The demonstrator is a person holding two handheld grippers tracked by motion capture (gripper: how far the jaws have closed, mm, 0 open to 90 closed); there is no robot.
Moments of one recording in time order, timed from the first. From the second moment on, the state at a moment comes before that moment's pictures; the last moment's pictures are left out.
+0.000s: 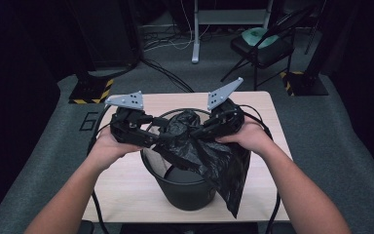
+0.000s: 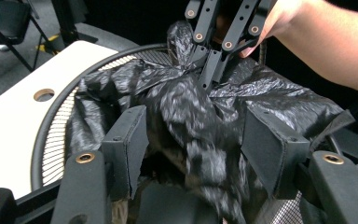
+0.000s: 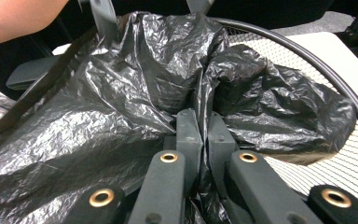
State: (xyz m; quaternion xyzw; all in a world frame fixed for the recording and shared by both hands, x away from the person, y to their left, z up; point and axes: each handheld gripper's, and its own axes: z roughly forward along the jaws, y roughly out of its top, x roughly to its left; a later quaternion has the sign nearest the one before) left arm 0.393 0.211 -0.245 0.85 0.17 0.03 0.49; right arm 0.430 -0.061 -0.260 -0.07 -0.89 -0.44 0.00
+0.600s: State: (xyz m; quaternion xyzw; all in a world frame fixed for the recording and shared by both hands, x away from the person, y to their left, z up) left arm 0.402 0.207 -0.271 0.88 0.17 0.03 0.45; right arm 0.425 -0.079 -0.253 -0.12 -0.87 -0.48 -0.02
